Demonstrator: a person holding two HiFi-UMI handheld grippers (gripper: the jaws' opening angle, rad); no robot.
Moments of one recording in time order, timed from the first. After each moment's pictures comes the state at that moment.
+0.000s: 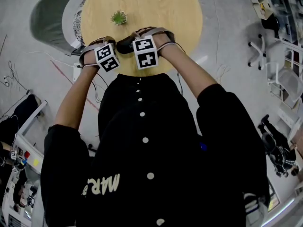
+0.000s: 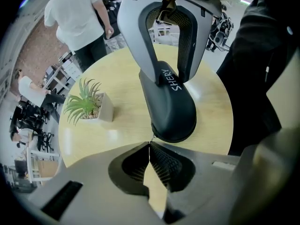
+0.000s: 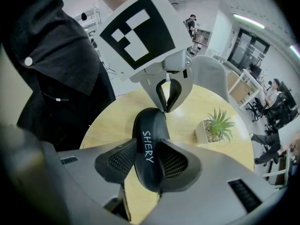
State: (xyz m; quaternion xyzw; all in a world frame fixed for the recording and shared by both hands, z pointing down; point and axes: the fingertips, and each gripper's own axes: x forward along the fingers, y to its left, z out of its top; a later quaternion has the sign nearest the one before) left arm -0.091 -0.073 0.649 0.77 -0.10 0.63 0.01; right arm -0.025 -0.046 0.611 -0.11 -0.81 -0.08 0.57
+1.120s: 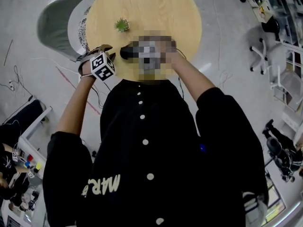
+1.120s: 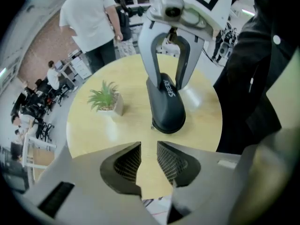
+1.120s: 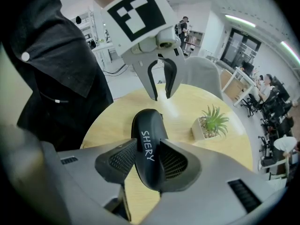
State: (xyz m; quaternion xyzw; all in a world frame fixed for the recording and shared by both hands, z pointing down) left arm -0.117 -0.053 0.620 0.79 -0.13 0.60 0.04; right arm -0.029 -0.037 0.606 -0.07 -0.82 -0.06 0.56
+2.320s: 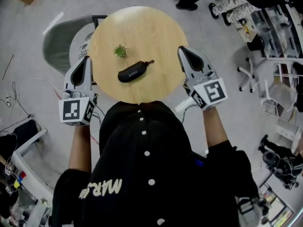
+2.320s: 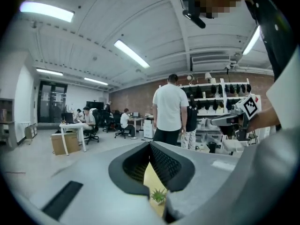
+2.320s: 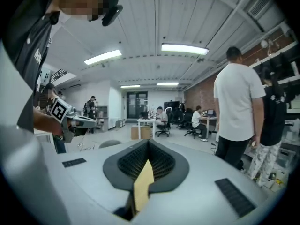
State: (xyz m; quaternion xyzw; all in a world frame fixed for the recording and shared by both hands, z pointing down) left arm -0.151 -0.105 0.284 0.84 -0.52 0.09 0.05; right arm 0.130 -0.107 0.281 0.45 -0.89 0.04 0.08
